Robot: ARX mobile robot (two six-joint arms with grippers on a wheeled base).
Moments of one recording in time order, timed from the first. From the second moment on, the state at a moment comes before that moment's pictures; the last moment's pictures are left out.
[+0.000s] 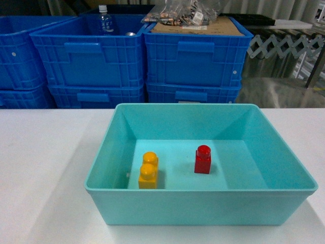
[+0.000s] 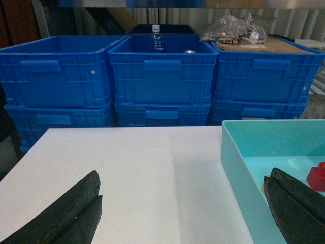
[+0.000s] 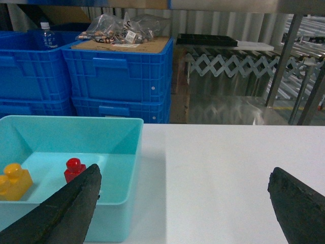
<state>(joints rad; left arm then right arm) 0.00 0.01 0.02 0.00 0.00 0.00 0.00 0.00 0.01 0.00 0.00 0.00</state>
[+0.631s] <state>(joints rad) 0.00 0.01 0.02 0.00 0.00 0.00 0.05 0.48 0.18 0.10 0.01 -0.04</state>
